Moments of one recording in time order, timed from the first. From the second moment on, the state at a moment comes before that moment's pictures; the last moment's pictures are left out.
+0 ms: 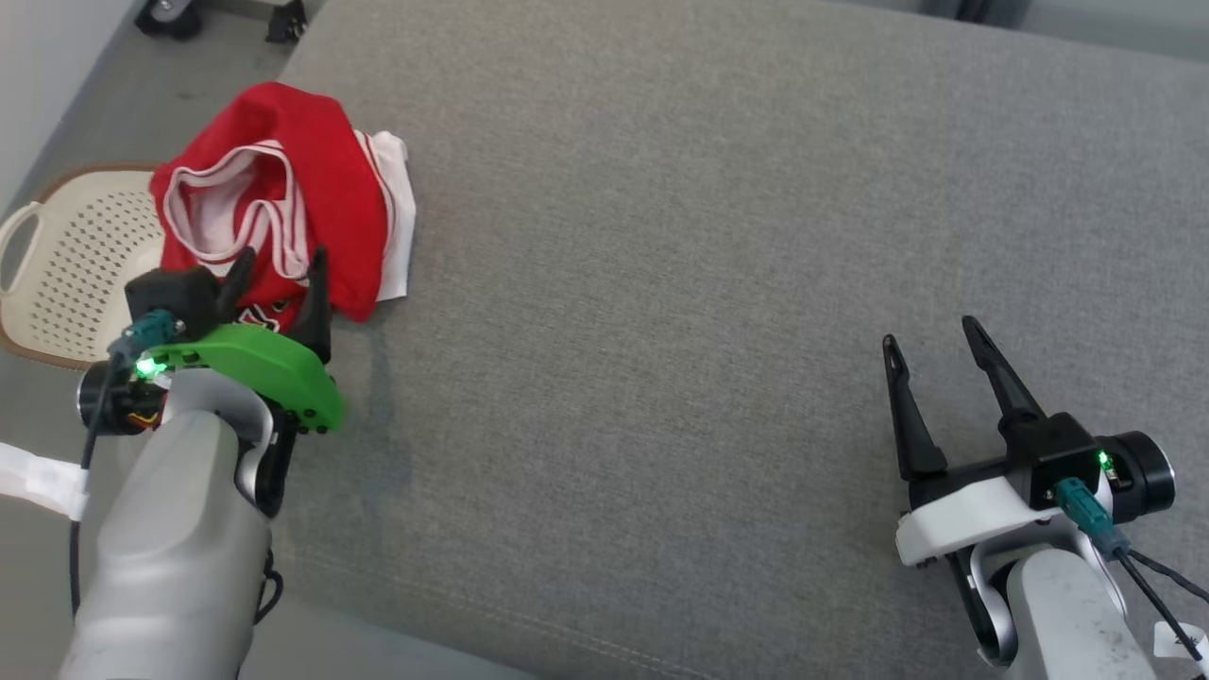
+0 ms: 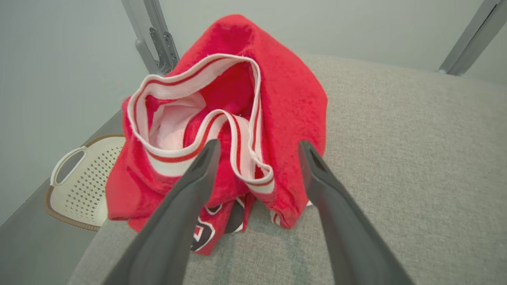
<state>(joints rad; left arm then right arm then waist) -0.69 0.19 -0.23 0.89 -0.42 -0.13 -0.21 -0.15 -0.05 0.00 0.17 -0.08 0.13 -0.26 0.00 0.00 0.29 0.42</state>
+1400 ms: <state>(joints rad) -0.58 0.35 -0.46 -0.22 -0.79 -0.11 0.33 -0.02 -0.05 0.04 0.19 0.16 0.13 -0.26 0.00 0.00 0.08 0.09</state>
